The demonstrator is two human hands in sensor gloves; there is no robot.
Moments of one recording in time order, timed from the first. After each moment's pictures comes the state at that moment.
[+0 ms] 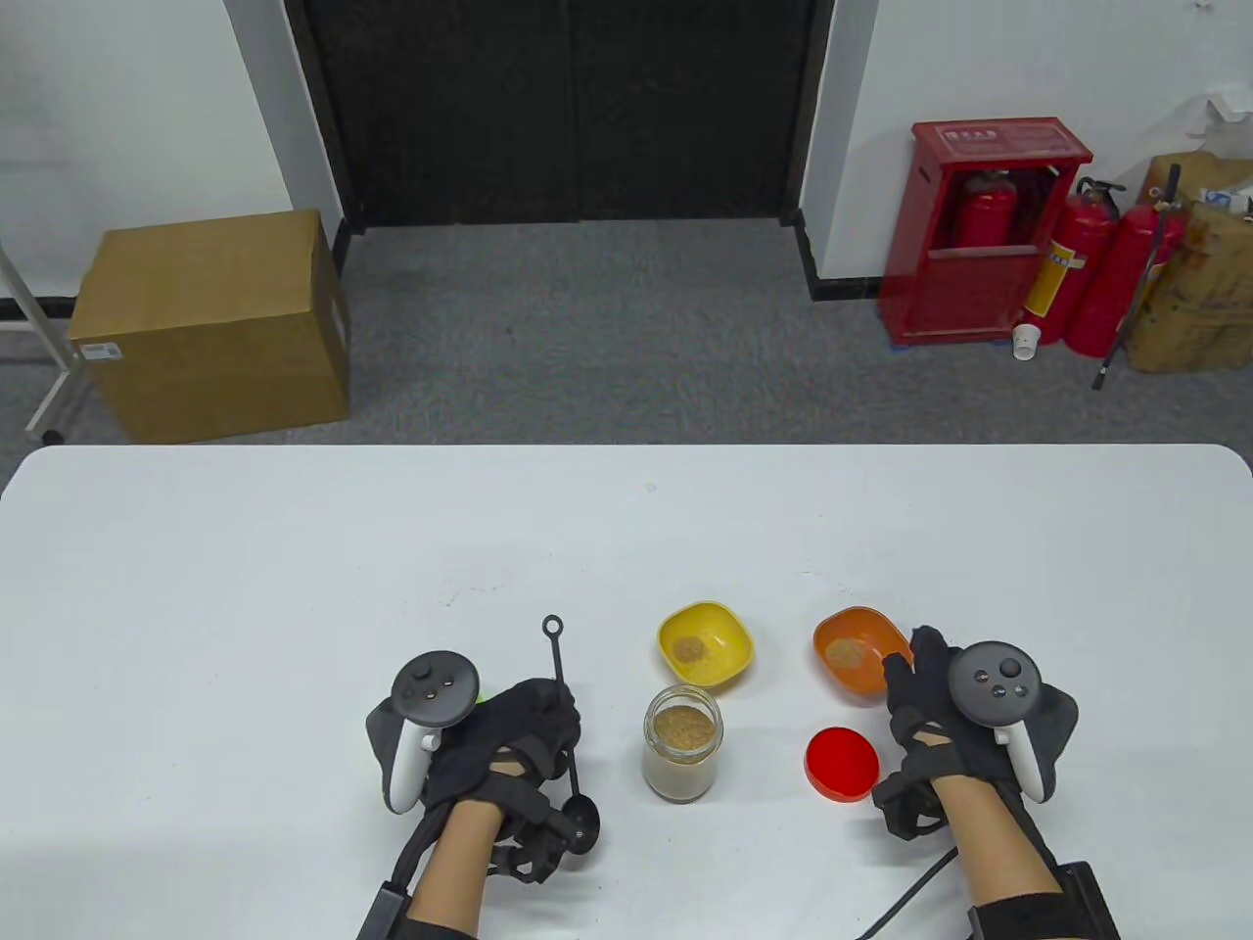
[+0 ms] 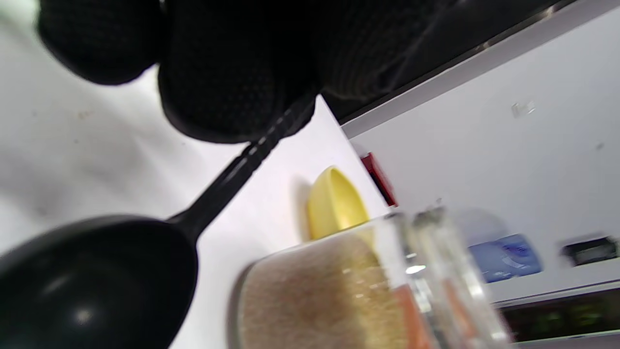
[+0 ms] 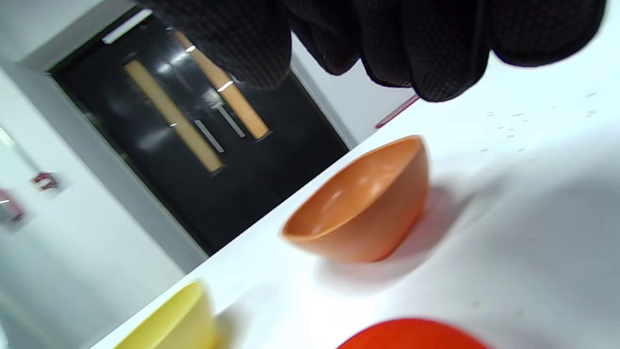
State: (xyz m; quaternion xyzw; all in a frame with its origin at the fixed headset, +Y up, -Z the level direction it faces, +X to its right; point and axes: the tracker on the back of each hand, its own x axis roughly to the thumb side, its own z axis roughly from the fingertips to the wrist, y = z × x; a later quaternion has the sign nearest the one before) left_hand -0.166 -0.730 -0.347 -0.14 0.05 0.46 0.88; right_hand 0.272 -0.719 -0.349 -0.08 -0.07 0.94 0.34
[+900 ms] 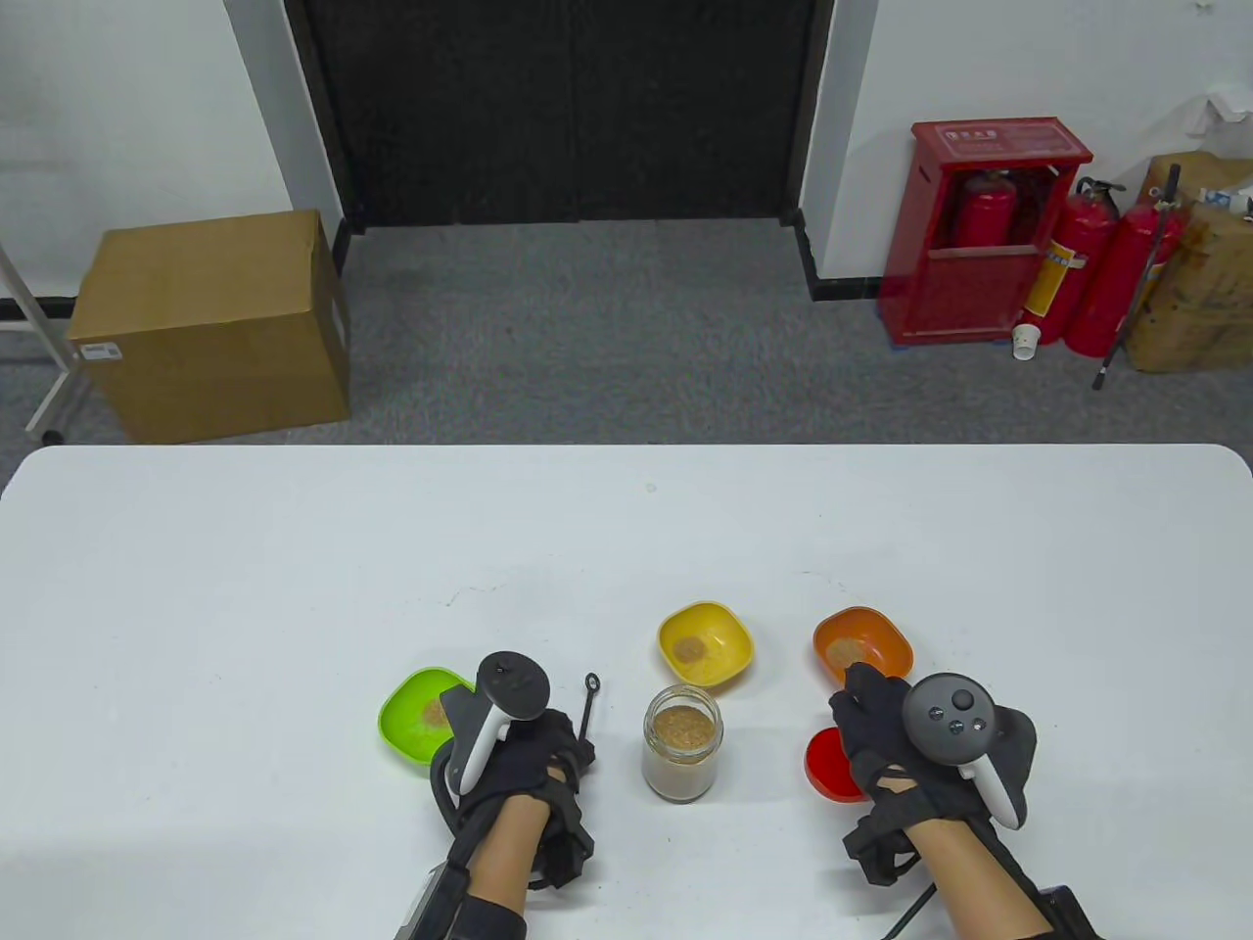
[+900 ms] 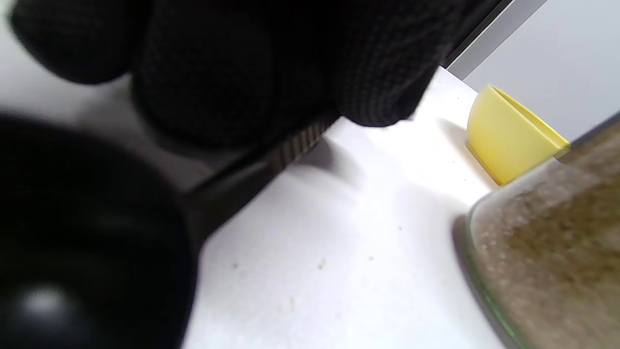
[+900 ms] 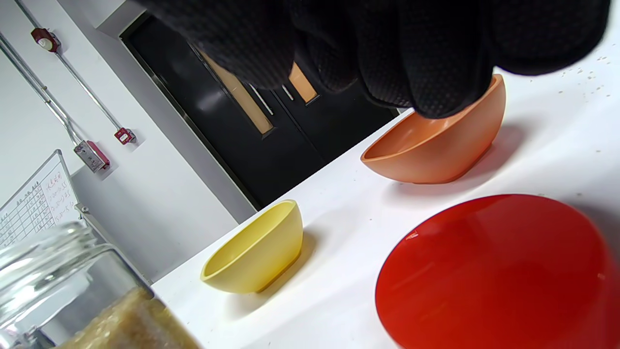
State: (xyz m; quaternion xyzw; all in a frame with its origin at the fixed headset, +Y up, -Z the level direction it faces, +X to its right) left_hand -0.144 -0.765 -0.361 -0.19 0.11 0.27 0.94; right_hand 0.233 -0.719 -0.330 0.00 -0.03 0.94 0.33
